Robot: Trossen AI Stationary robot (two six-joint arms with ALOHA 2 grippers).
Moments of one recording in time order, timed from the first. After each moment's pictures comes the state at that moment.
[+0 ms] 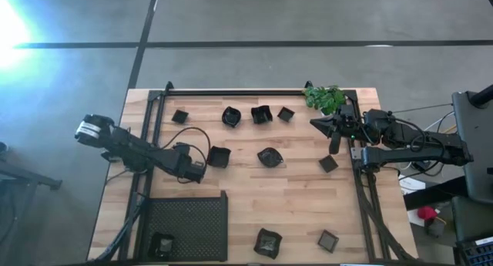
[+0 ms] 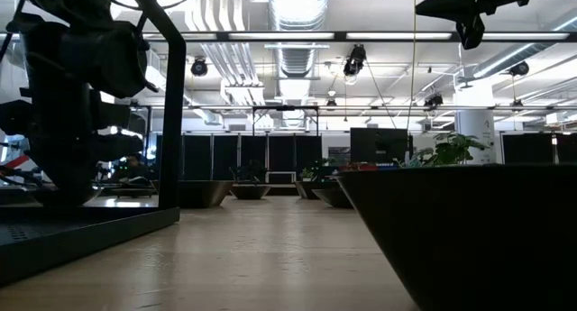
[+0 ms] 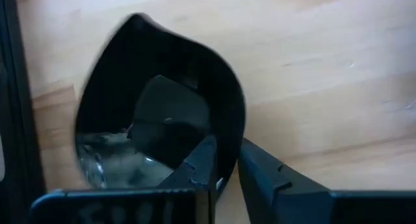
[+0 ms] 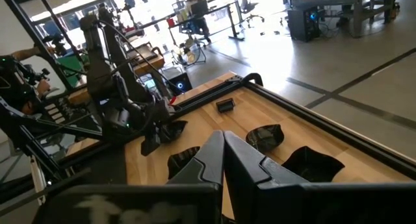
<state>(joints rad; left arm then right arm) -0.24 1.41 0.63 -0.91 -0.35 -1.59 -0.11 0.55 0.61 -0.18 0.19 0.38</state>
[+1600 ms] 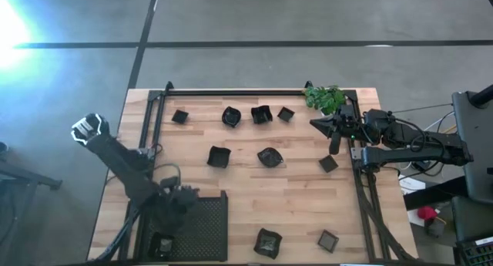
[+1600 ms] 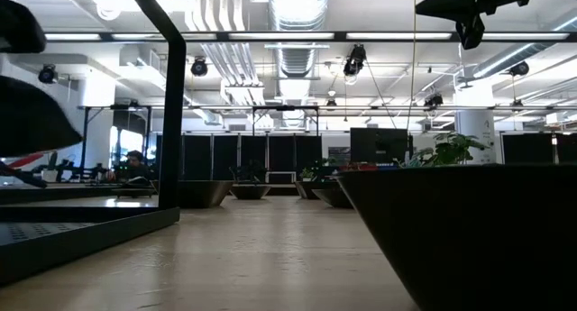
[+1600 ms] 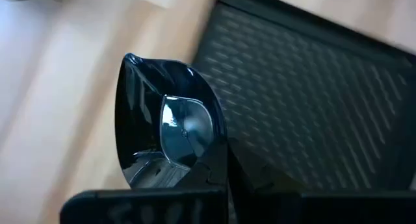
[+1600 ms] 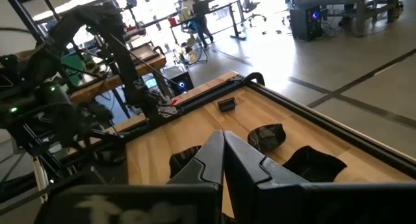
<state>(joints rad) -0.81 1.37 1.00 -0.90 -0.26 -1.12 -0.11 0.55 0.61 -0.18 0.18 0.38</state>
